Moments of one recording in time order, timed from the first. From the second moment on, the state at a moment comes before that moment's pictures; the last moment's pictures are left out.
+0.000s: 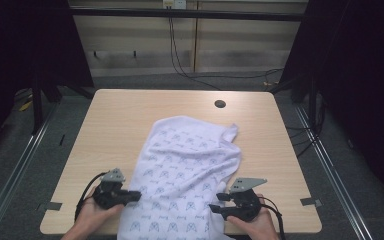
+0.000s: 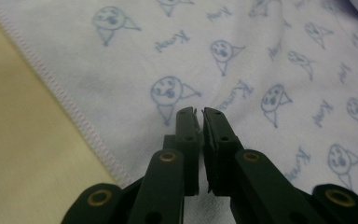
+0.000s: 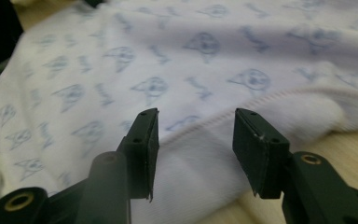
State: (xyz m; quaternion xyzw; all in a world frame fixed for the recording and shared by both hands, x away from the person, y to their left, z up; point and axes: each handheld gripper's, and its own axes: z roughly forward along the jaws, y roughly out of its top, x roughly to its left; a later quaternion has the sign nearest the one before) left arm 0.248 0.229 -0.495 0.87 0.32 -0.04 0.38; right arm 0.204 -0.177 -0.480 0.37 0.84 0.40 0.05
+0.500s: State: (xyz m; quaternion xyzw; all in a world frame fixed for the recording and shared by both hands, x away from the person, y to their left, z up) left arm 0.302 0.216 -0.497 0.85 0.35 0.05 0.38; right arm 0.203 -0.158 -0.491 0.35 0.86 0.34 0.10
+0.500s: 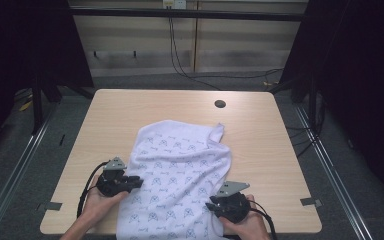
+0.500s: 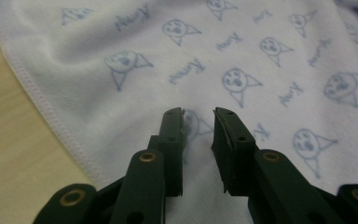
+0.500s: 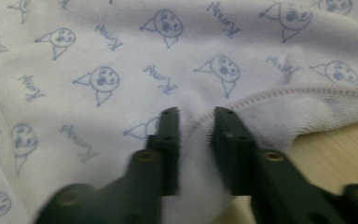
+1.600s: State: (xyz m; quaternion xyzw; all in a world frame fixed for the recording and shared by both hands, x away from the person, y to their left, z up) left arm 0.341 0.217 -0.497 0.82 0.37 0.04 0.44; right arm 0.277 -0.221 -0.462 0.38 0.80 0.45 0.10
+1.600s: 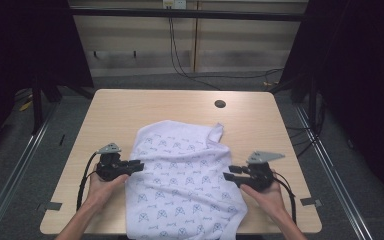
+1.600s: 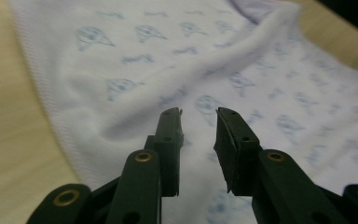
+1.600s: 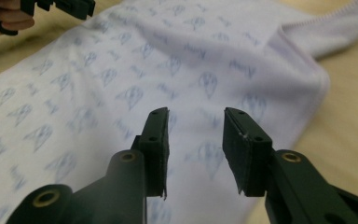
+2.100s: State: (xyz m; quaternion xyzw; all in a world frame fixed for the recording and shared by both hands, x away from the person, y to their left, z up) left arm 0.307 0.204 -0.501 0.86 0.31 0.02 0.40; right arm 0.295 -0.186 -0.496 0.34 0.87 0.34 0.11
